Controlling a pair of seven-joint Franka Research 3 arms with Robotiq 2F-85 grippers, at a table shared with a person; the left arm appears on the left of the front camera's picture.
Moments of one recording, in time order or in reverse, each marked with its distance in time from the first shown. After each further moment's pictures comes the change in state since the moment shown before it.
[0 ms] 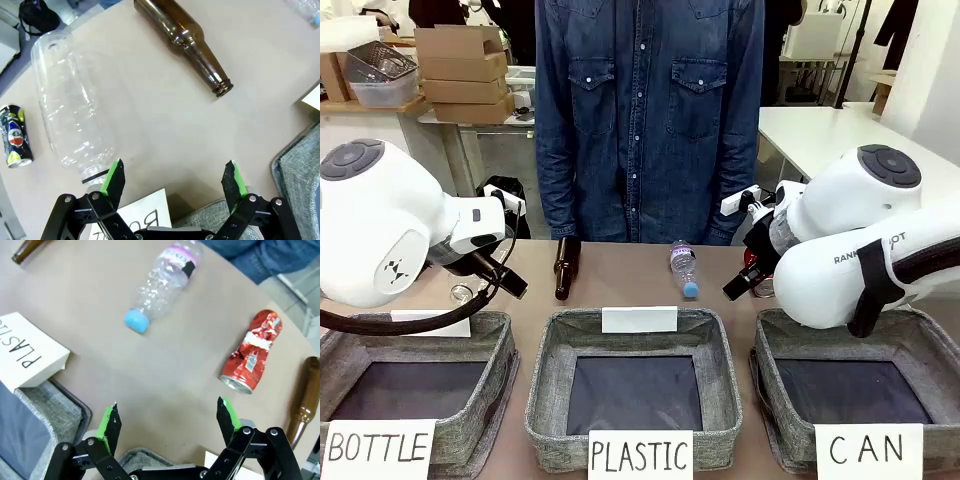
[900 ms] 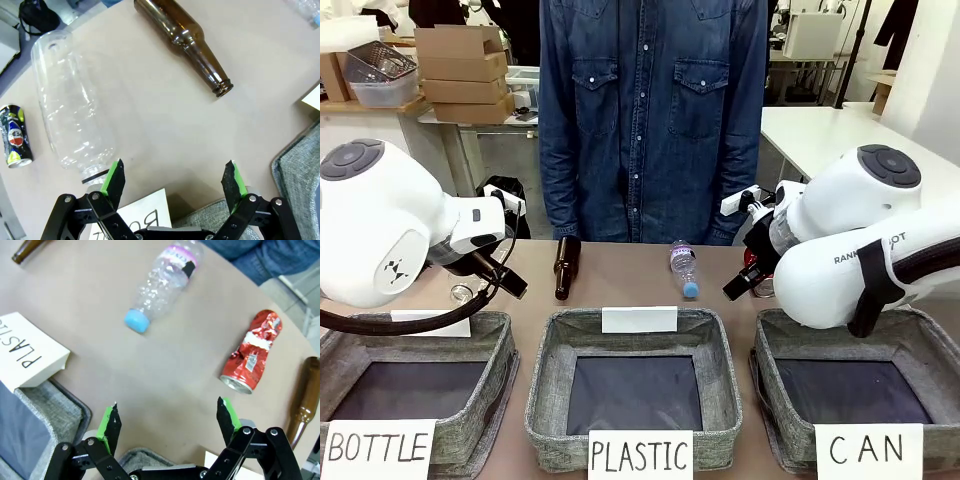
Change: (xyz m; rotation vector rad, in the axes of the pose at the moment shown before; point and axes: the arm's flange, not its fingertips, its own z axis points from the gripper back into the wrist) left arm 0.000 0.000 0.000 0.000 0.000 0.000; right arm 0.000 0.000 0.000 0.000 0.000 0.000
